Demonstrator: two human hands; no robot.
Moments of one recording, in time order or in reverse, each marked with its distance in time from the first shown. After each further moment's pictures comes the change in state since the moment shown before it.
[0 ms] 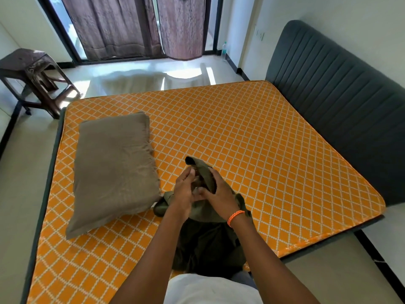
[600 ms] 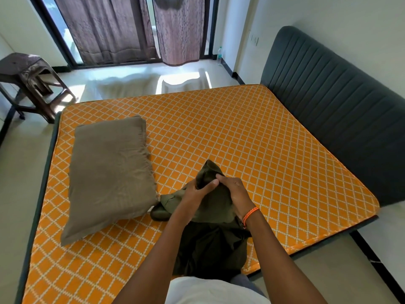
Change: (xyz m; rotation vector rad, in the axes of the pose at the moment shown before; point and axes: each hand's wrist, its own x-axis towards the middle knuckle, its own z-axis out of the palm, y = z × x) left_hand -0.008 -0.003 0.017 0.285 -0.191 0.028; right_hand -0.010 -0.020 -0.048 0.574 0.023 0.189
